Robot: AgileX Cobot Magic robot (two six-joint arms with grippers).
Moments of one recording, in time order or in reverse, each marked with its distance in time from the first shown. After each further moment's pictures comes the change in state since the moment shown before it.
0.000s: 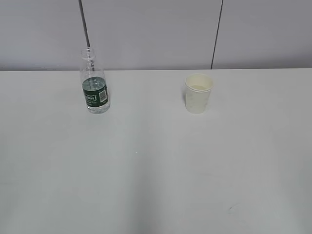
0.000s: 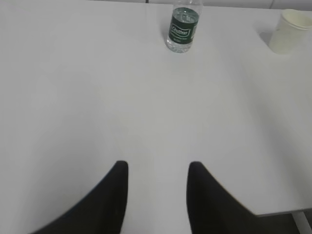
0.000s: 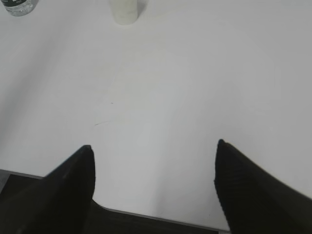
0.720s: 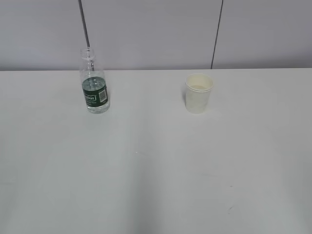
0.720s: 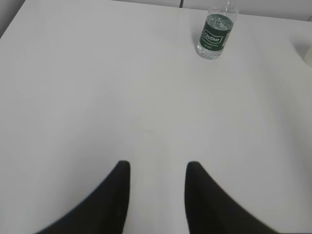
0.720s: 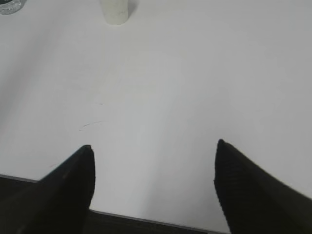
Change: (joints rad) left arm 0.110 0.000 0.000 0.003 0.000 0.000; right arm 0.000 -0.002 0.000 -0.032 0.000 -0.002
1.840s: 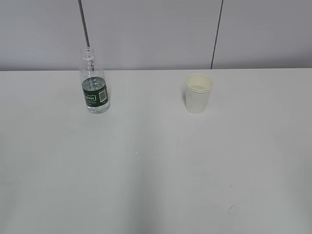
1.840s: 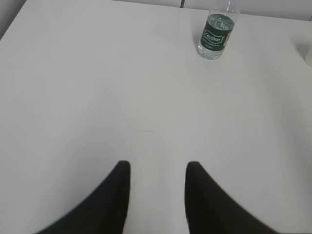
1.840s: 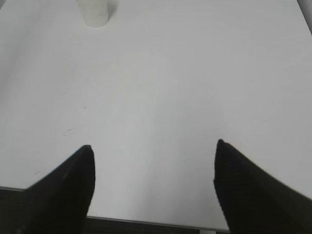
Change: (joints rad) left arm 0.000 0.000 0.000 0.002 0.000 0.000; right arm -0.064 0.000 0.000 -0.020 -0.001 -0.002
